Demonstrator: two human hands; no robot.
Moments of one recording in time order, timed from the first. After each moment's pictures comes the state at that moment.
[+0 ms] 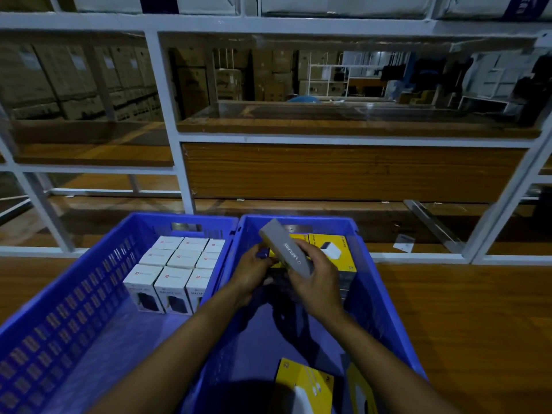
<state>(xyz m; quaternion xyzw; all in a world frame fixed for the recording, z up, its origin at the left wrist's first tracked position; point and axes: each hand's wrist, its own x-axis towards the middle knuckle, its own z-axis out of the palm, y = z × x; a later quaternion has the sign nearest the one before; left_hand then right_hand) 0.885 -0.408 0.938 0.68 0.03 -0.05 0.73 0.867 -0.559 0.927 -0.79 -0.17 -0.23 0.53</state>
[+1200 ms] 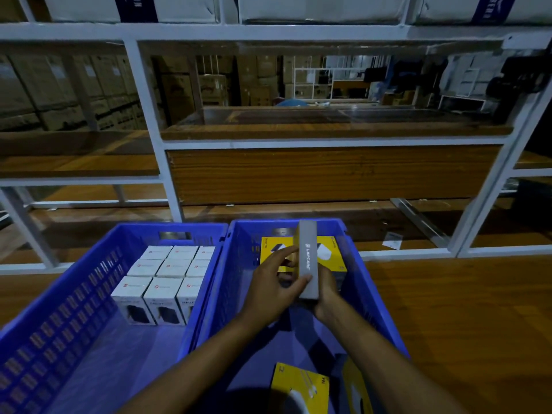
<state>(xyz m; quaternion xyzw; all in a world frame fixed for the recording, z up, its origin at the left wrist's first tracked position) 0.850 -0.450 0.940 0.79 -0.20 0.20 0.54 0.883 -0.573 0.929 -0.51 0.18 0.14 0.83</state>
